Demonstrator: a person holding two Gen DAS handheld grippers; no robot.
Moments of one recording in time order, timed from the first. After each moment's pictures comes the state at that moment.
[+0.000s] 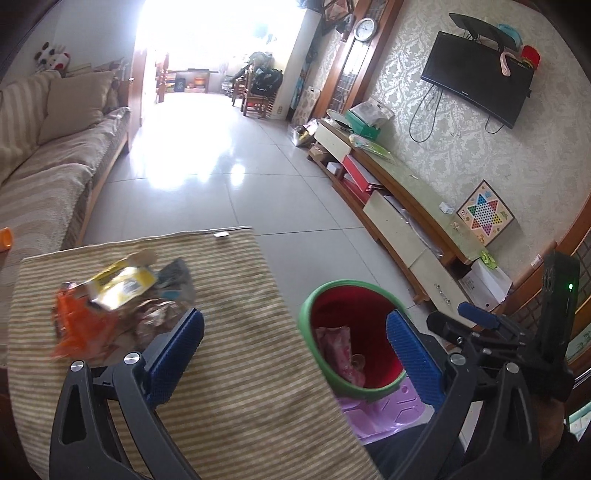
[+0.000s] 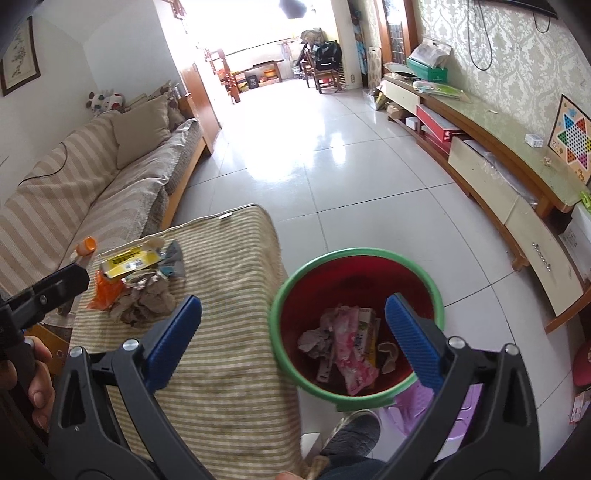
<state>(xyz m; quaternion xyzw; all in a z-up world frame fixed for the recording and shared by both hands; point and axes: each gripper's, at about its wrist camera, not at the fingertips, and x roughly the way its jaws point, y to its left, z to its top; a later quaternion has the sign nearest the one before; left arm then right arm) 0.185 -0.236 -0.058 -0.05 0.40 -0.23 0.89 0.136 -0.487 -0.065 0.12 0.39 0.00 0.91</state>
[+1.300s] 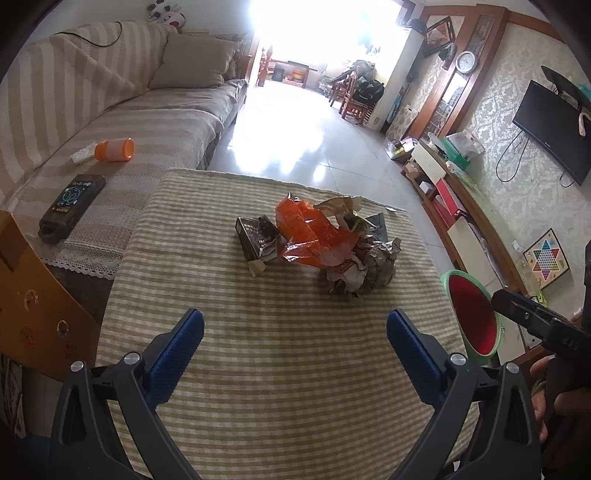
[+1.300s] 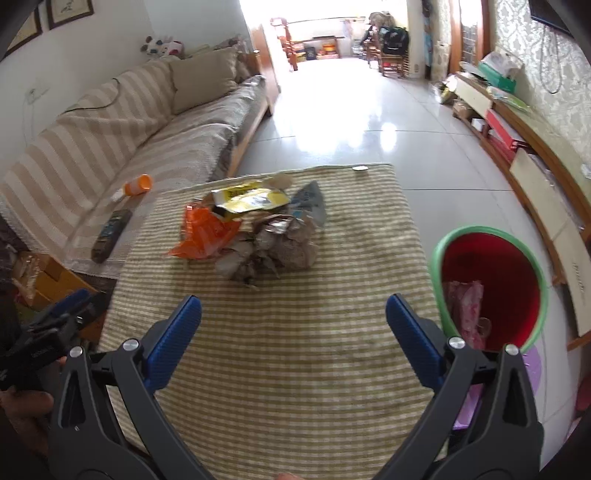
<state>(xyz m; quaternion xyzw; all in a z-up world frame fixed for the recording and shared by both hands) 0.130 -0.007 -0.122 -0.12 0.42 -0.07 0.90 0.143 -0.284 -0.084 0.07 0.43 0.09 0.90</state>
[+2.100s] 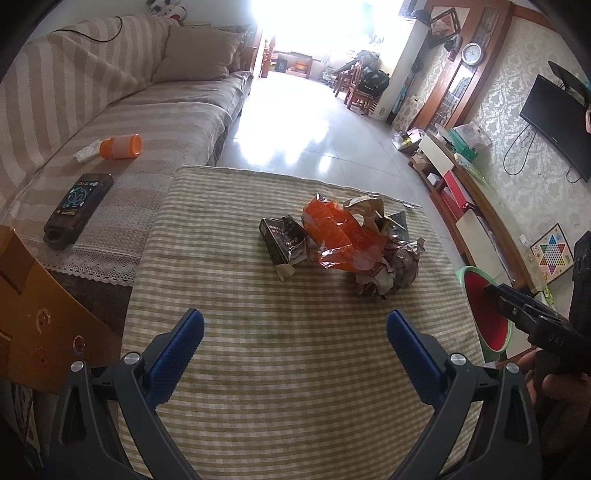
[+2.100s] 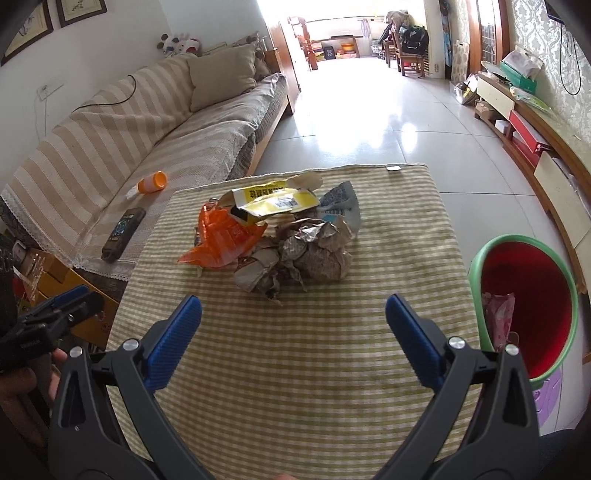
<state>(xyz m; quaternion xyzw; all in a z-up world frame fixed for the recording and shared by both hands) 0.147 0.020 -0.125 -0.11 0.44 -0.06 0.89 0.172 -0.264 -0.109 0.07 0.43 0.12 0.89</state>
